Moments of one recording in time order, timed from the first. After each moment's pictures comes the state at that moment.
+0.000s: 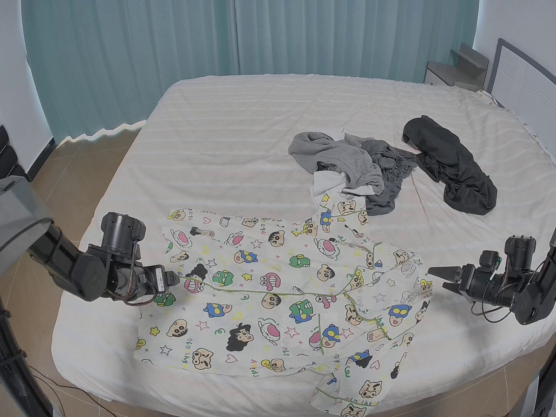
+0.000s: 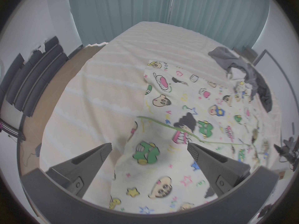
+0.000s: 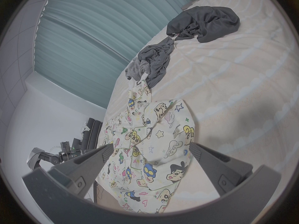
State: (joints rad) left arm -0.17 1.99 -0.78 -0.36 0.14 -0.33; right arm -0.14 2.03 -0.35 -1.13 0.66 0.48
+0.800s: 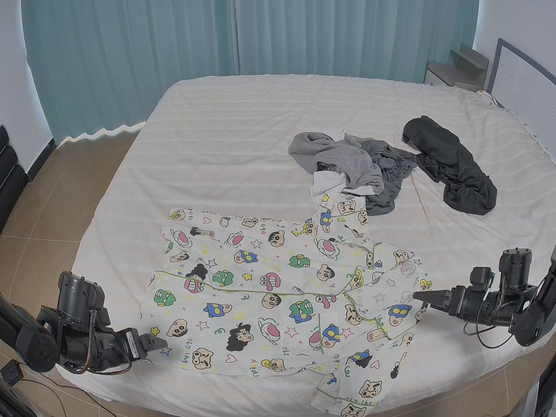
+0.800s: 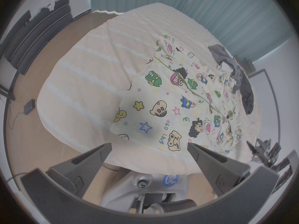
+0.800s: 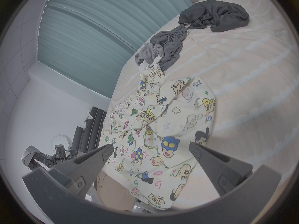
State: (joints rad) left arm -0.21 1.62 -0.26 -0.39 -0.06 -0.59; right arm 0.01 1.94 -0.19 -1.17 0.60 0.48
